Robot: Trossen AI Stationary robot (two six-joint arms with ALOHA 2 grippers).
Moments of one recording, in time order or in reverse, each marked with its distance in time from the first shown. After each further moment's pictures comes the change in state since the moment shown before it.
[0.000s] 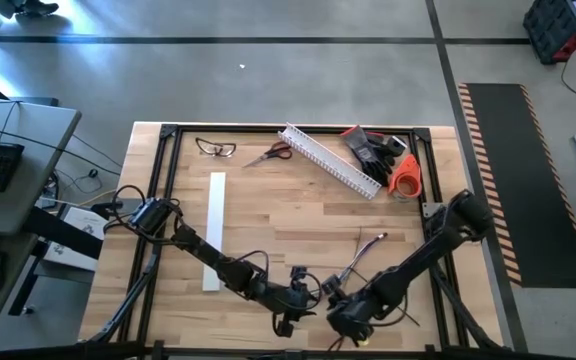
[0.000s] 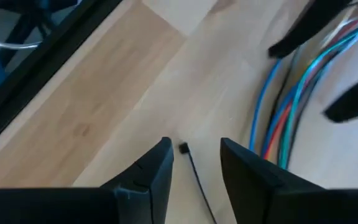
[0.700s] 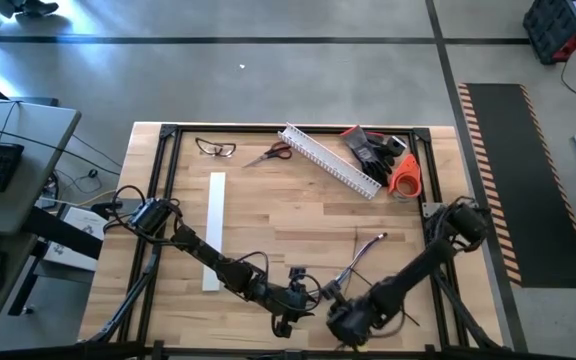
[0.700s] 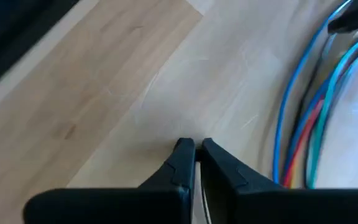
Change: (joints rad) left arm -0.009 0.000 -0.001 -0.024 0.002 -0.016; right arm 0.025 0.103 0.017 0.014 0.073 -0.004
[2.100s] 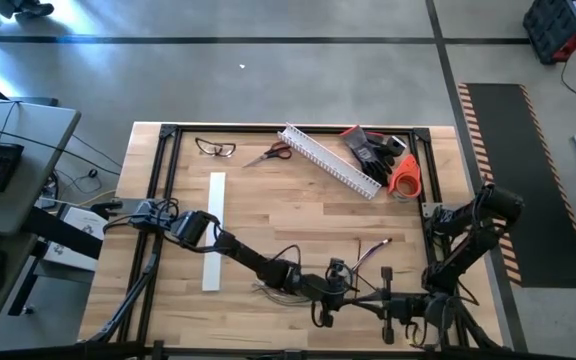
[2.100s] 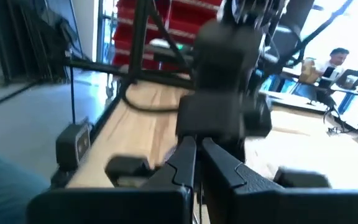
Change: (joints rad) left arm 0.140 0.352 0.402 0.208 0.001 0.296; right arm 0.349 -0.305 -0.620 1.285 0.876 -0.008
